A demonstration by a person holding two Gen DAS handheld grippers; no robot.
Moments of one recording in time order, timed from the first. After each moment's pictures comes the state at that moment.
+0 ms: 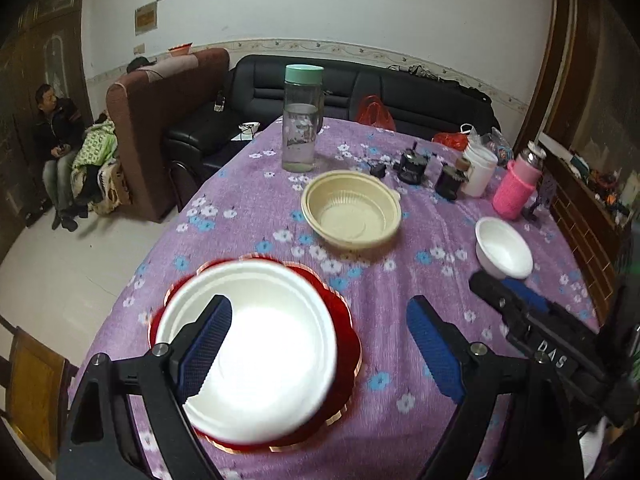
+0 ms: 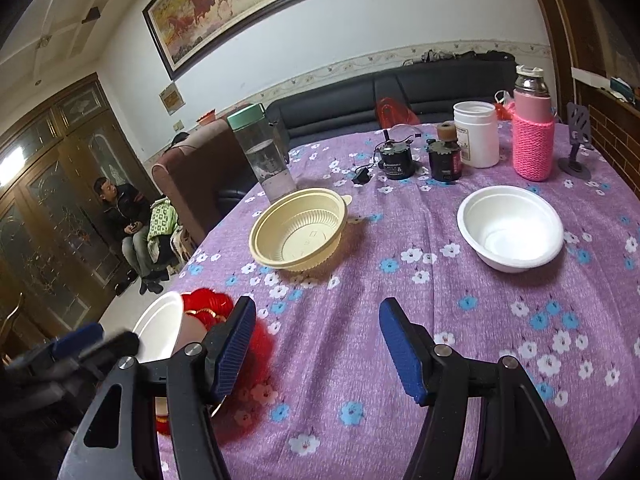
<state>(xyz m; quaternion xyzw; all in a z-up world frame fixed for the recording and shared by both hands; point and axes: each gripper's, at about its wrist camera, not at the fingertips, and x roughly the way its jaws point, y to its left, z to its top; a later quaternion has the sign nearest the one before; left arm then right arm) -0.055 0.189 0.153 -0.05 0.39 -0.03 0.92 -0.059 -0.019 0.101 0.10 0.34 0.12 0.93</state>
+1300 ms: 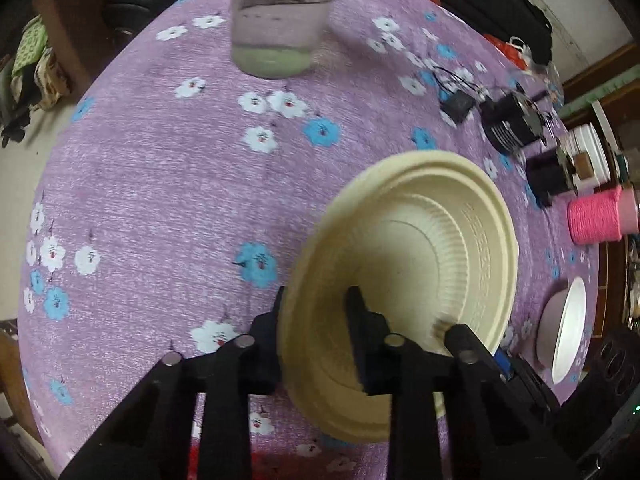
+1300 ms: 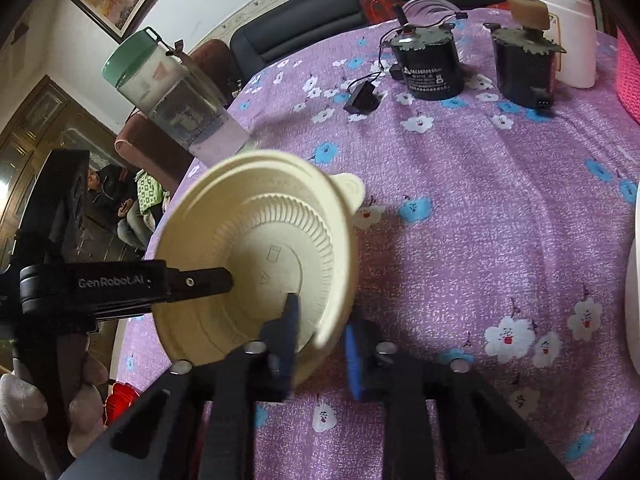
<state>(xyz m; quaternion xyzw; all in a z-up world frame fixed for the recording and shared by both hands) 0.224 0.183 0.016 -0.10 0.64 -0.06 0.76 0.141 0.001 0.011 0.17 0.48 0.13 0.85</state>
